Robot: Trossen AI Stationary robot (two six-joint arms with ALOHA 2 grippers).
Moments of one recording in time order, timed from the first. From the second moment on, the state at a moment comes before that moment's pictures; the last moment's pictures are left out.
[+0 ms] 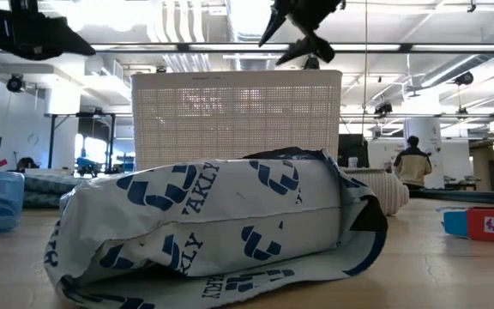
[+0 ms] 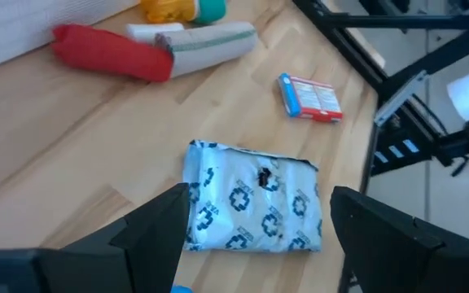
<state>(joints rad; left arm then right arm) -0.63 1.00 0.79 -0.48 -0.53 -1.19 -0.34 1.57 1.59 -0.65 0.09 0.78</state>
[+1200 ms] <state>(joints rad) -0.63 1.13 0.80 -0.47 -0.53 -1.17 0.45 1.67 1.37 -1.08 0.42 0.84</state>
